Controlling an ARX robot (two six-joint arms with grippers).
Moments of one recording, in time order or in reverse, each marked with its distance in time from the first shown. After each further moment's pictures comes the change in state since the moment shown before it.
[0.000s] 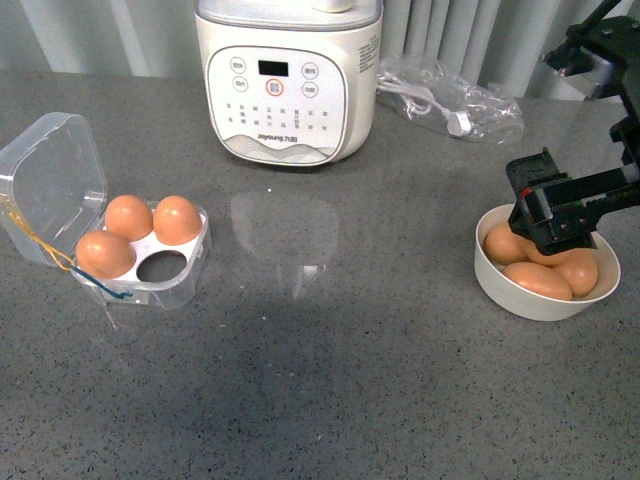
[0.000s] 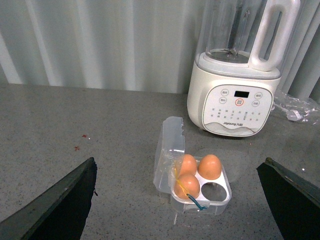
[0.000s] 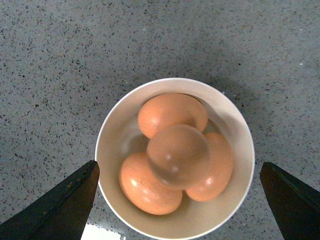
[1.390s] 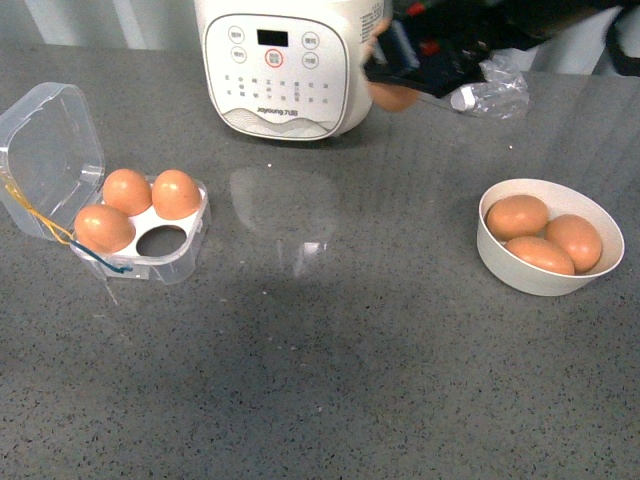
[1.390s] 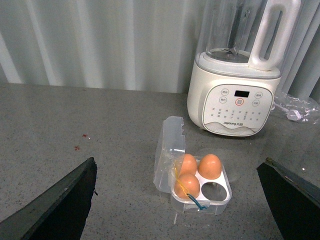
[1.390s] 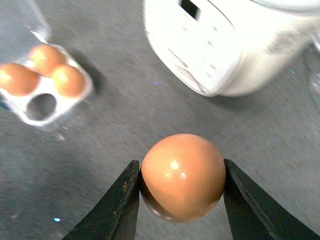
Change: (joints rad) left arm 0.000 0.000 0.000 0.000 0.000 0.000; right arm 0.201 -0.022 0.139 0.129 -0.286 -0.163
